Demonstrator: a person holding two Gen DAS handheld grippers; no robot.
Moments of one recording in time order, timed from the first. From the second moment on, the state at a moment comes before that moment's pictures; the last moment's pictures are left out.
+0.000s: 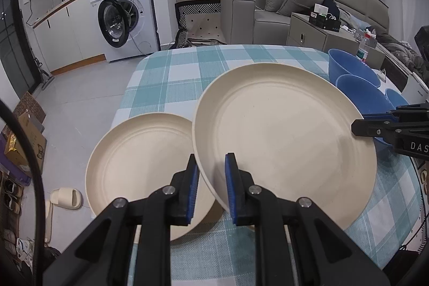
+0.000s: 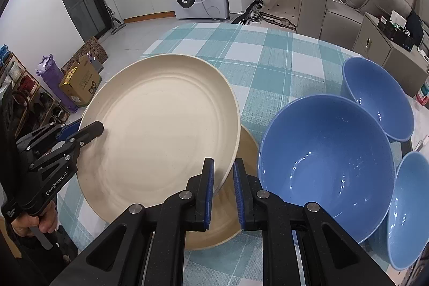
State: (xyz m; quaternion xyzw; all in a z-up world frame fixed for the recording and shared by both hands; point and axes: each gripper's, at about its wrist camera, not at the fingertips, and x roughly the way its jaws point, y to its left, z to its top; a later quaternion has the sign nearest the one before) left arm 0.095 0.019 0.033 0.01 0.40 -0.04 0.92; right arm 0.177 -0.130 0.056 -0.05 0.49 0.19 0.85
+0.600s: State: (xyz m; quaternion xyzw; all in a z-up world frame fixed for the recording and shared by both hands) left arm 0.089 0.009 0.015 0.03 0.41 -0.05 0.91; right arm 0.160 -0.141 0.039 -0.04 0.49 0.18 0.85
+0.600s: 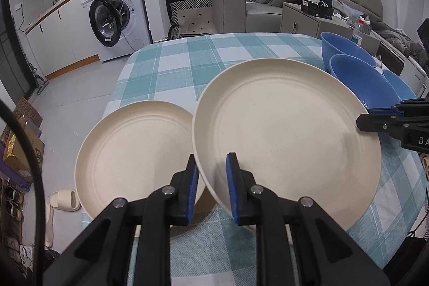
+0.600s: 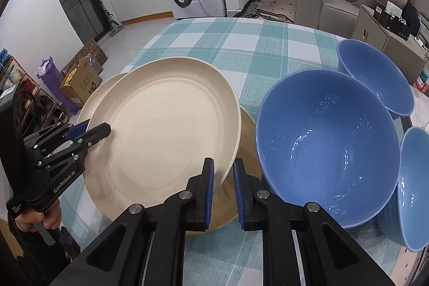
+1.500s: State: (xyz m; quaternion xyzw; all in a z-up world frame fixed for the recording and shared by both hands) left arm 0.102 -0.002 -0.014 0.05 0.43 -0.06 0.90; right arm 0.162 -0.145 0.009 -0.03 0.51 0.17 0.85
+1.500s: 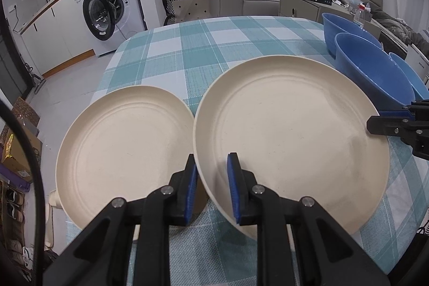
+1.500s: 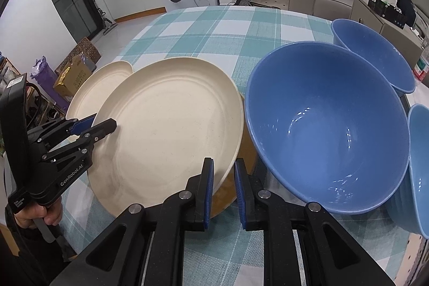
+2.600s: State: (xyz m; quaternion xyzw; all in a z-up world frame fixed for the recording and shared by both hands) left arm 0.101 -0.026 -0.027 0.10 0.42 -0.03 0.90; right arm 0.154 -0.140 -0.009 -0.11 0.49 0.12 0.86
